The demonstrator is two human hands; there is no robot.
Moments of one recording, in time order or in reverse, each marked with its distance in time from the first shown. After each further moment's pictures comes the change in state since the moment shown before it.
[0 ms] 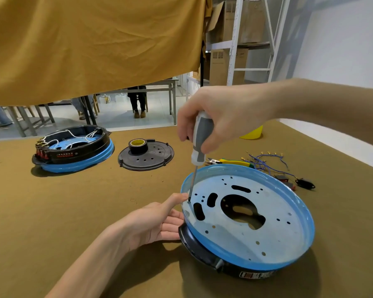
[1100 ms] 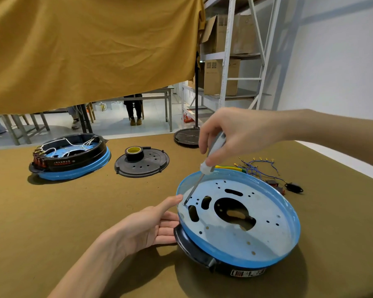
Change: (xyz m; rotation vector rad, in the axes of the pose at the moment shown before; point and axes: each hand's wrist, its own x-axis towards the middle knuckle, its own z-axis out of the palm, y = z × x) left_hand -0.010 0.004 0.005 -0.104 0.003 -0.003; right_hand -0.031 0.020 0.020 0.103 0.114 0.140
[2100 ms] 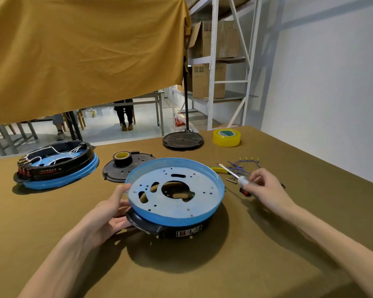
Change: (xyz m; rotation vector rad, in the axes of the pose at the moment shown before) left_hand -0.004 0.012 -0.038 -0.181 0.451 0.107; right_hand -0.086 0.129 0.162 0.686 0.624 0.695
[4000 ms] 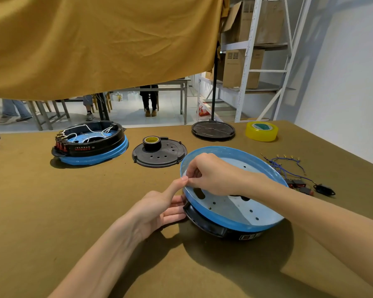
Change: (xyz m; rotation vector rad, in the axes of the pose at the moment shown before) left_hand 0.004 -0.017 0.020 0.039 -0.155 0.025; right_hand 0.003 -0.144 0.145 -0.463 -0.635 -0.594
